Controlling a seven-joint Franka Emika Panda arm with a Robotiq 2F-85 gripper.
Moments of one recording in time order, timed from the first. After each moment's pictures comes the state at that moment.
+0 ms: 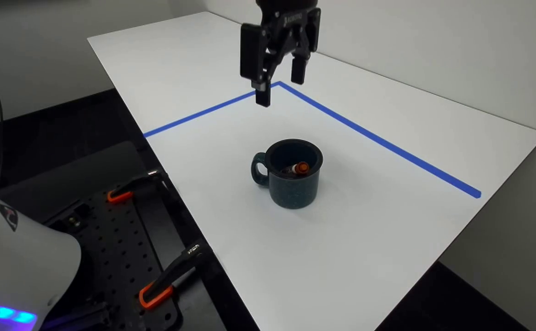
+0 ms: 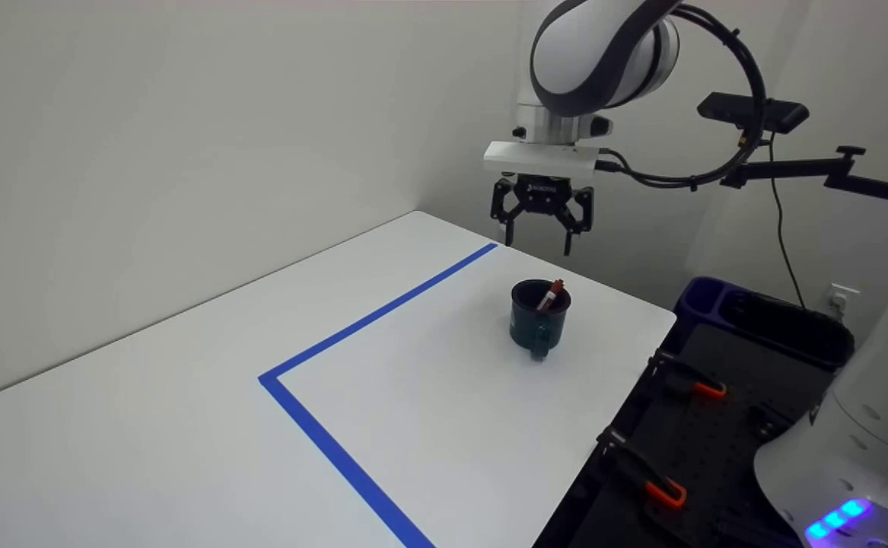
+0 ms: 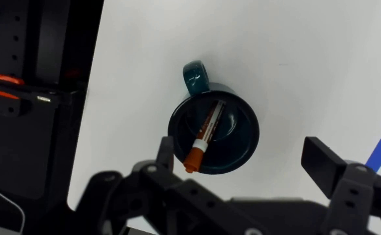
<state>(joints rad) -0.12 -0.13 0.01 -2.57 0.01 2.39 1.16</state>
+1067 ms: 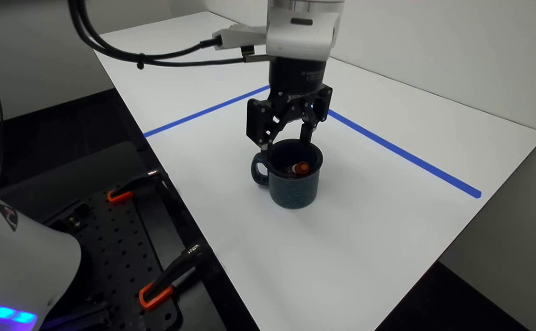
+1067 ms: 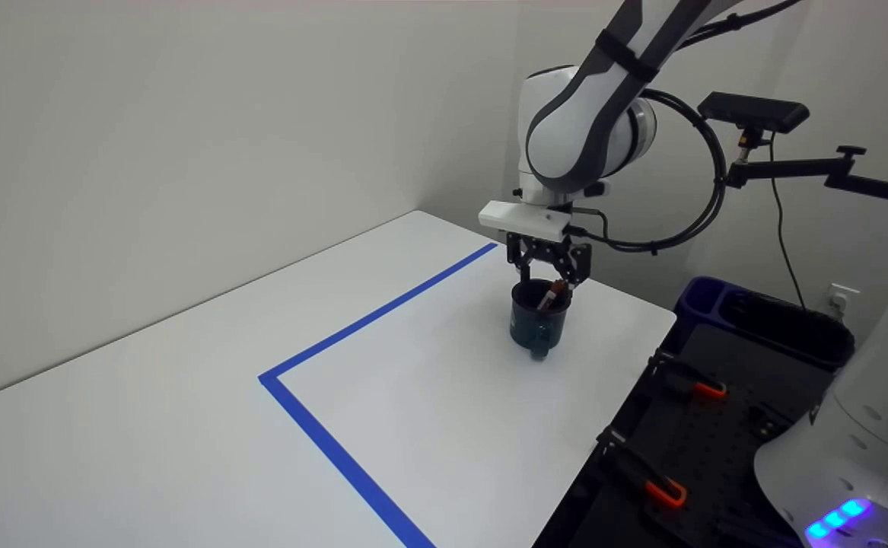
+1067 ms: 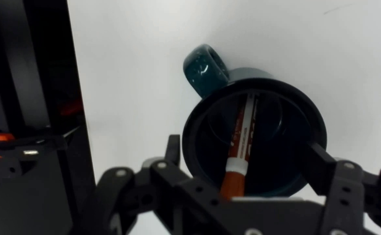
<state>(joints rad) -0.11 0.11 -0.07 -2.57 -0.05 2.56 1.46</state>
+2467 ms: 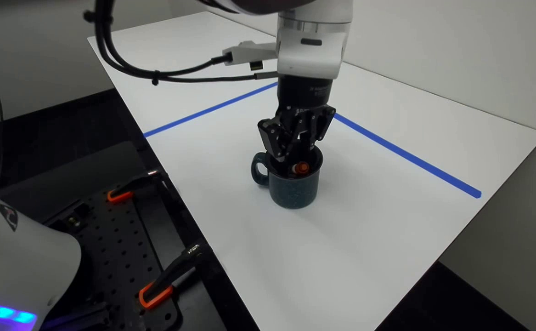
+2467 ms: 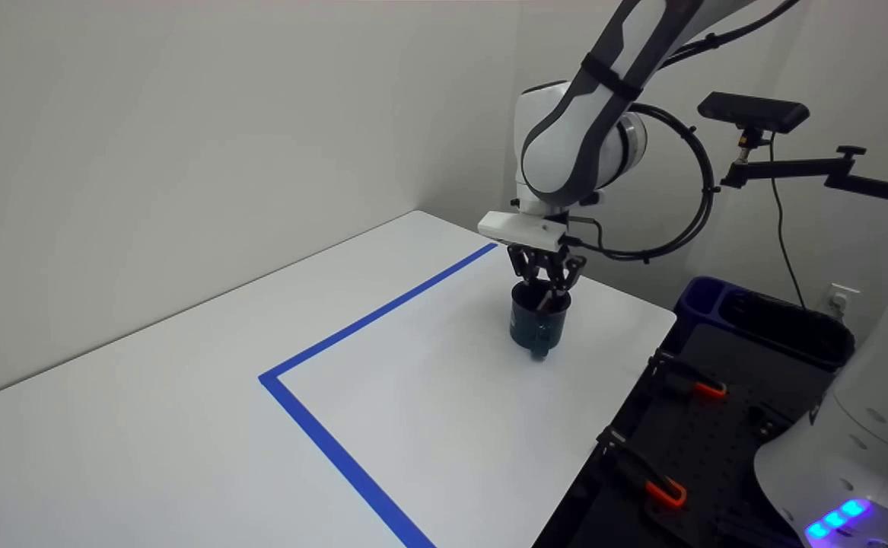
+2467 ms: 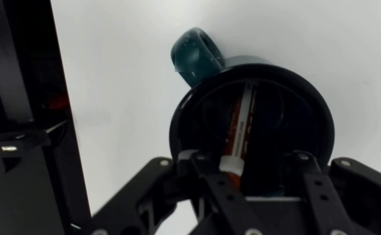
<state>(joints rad) -0.06 0.18 -0.13 -2.54 -0.07 2.60 1.46</state>
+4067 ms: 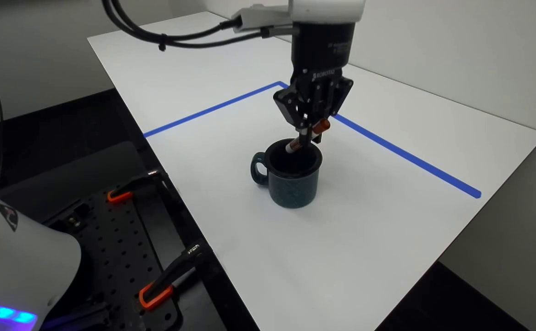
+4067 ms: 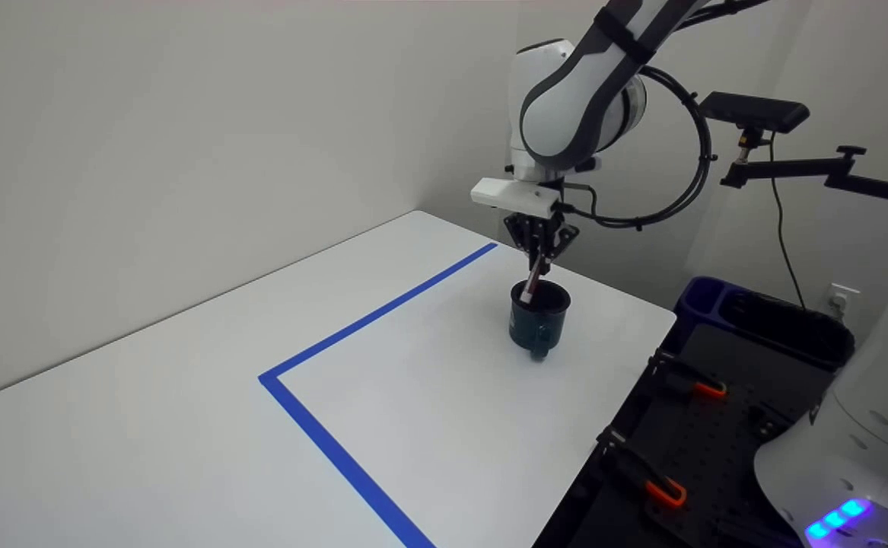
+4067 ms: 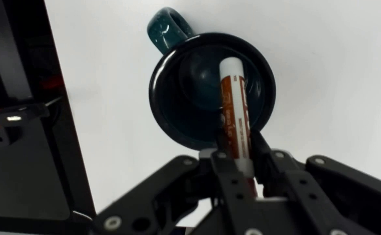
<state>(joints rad) 0.00 0.09 -0.18 -2.49 -0.14 2.50 1.53</state>
